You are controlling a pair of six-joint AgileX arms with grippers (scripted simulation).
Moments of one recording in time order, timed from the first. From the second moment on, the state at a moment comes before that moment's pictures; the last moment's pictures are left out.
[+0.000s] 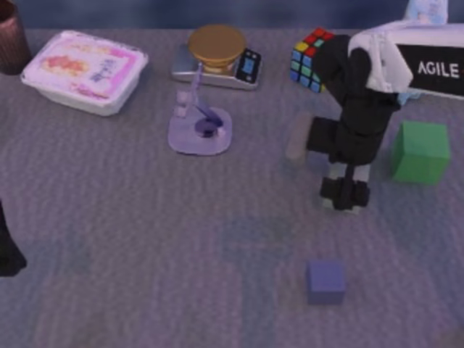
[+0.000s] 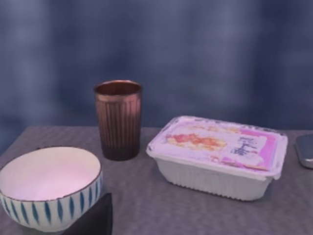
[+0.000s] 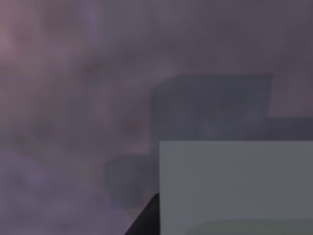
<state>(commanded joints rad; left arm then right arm) 0.02 0.00 0.00 0.00 0.00 0.00 0.40 2.31 1.68 -0.94 0.00 -0.87</state>
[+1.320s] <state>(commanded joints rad) 0.02 0.00 0.00 0.00 0.00 0.00 0.41 2.22 1.84 -1.19 0.00 -0.86</state>
